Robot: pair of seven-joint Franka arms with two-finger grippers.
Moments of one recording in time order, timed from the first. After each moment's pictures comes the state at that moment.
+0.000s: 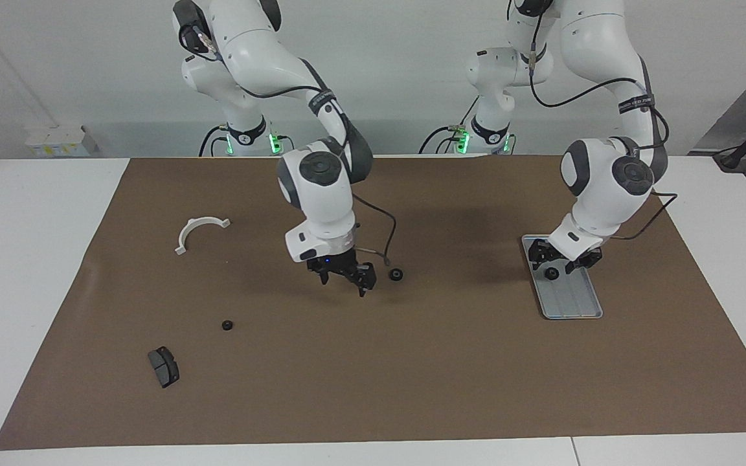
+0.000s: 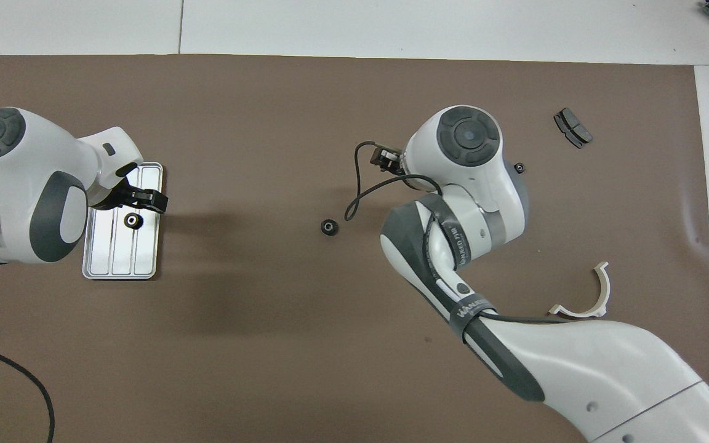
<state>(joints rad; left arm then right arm) -0.04 0.24 -0.07 -1.93 0.01 2.15 0.08 0.38 0.47 0.02 -1.61 -0.01 2.20 0.81</state>
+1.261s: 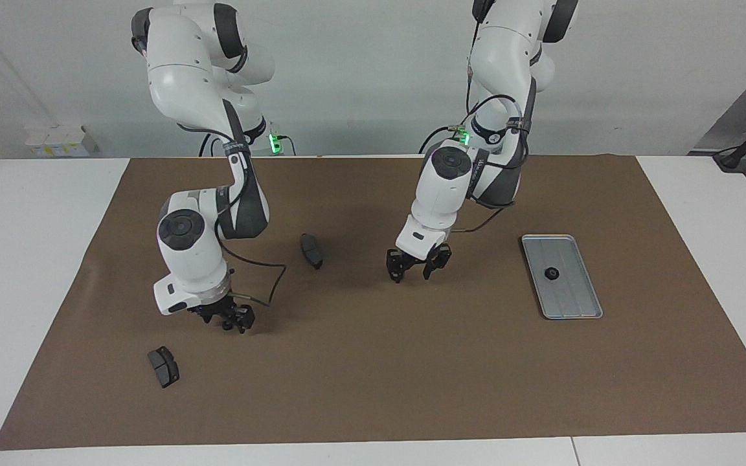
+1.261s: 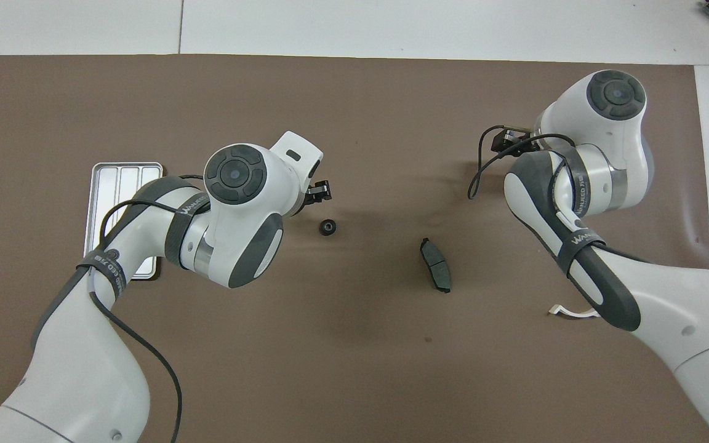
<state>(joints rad) -0.51 0.42 -0.08 -1.78 -0.04 2.34 -0.66 0.08 0.56 0.02 -1.62 -0.11 2.22 0.47</state>
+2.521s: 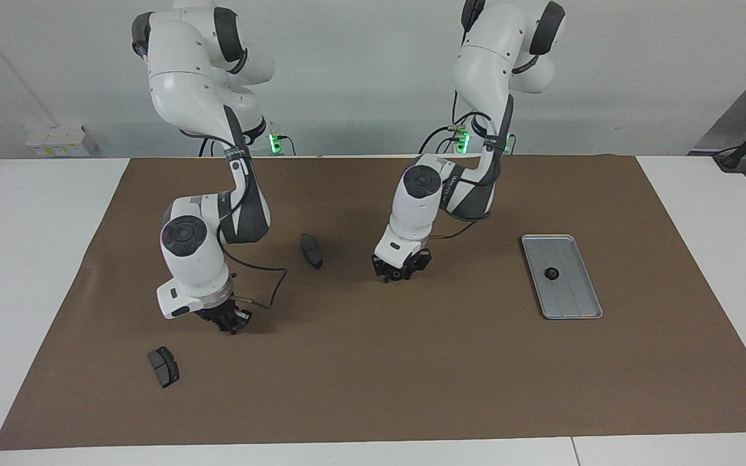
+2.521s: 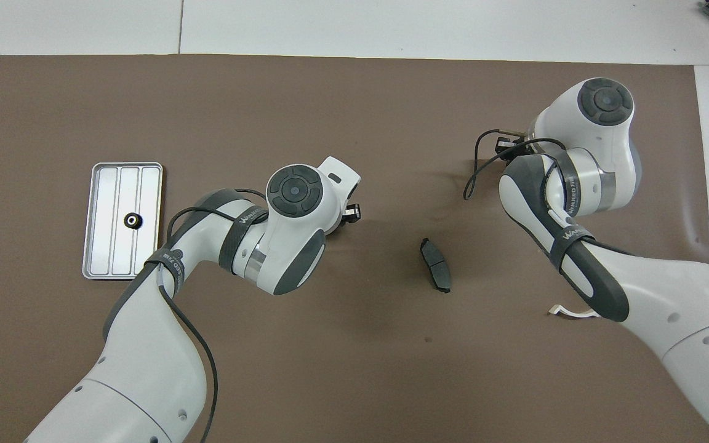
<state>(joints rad) -0.57 0.48 -0.06 -1.77 -0.04 2.34 -0.68 0.08 0.57 0.03 -1.62 -0.11 2.25 0.47</state>
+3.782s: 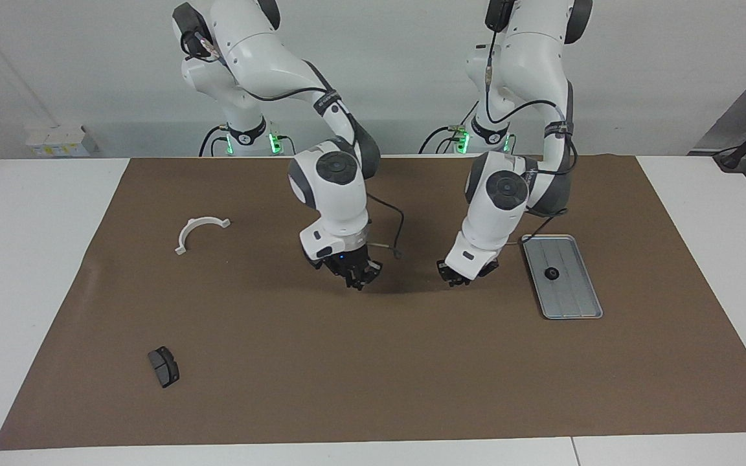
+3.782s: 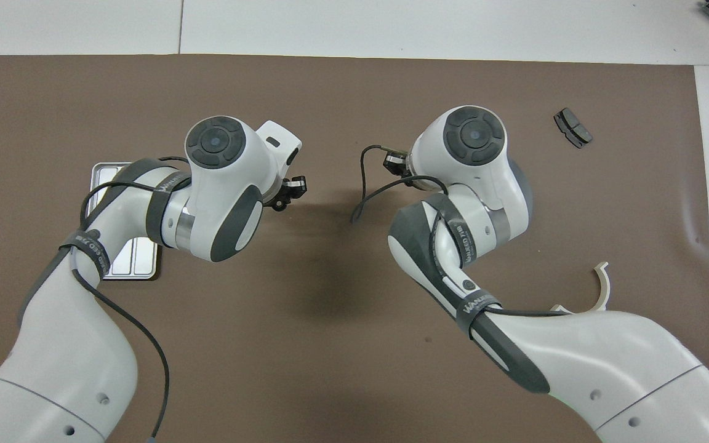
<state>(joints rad) -0.32 0.40 -0.04 -1.74 -0.04 2.09 -0.32 0.43 0.51 0.13 -1.62 -0.09 2.27 0.98</state>
